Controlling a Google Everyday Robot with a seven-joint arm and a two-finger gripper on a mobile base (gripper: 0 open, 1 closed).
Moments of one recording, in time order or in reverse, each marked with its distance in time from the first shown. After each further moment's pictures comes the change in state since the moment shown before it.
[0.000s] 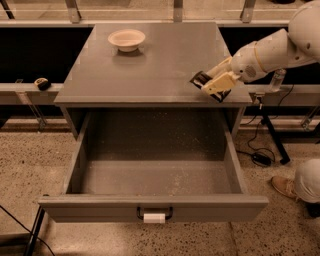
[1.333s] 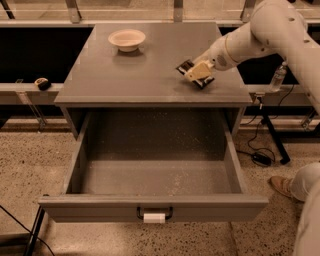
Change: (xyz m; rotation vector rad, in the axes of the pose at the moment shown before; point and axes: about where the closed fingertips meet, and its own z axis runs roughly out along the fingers) arm -0.035 -0.052 0.050 0.155 0.040 0.065
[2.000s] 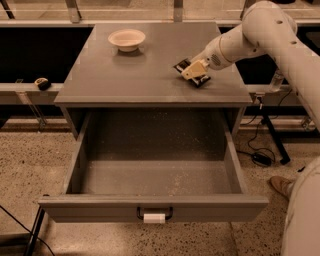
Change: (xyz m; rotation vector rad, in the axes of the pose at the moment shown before) arm -0.007 -0.013 0.022 0.028 -0.006 0.033
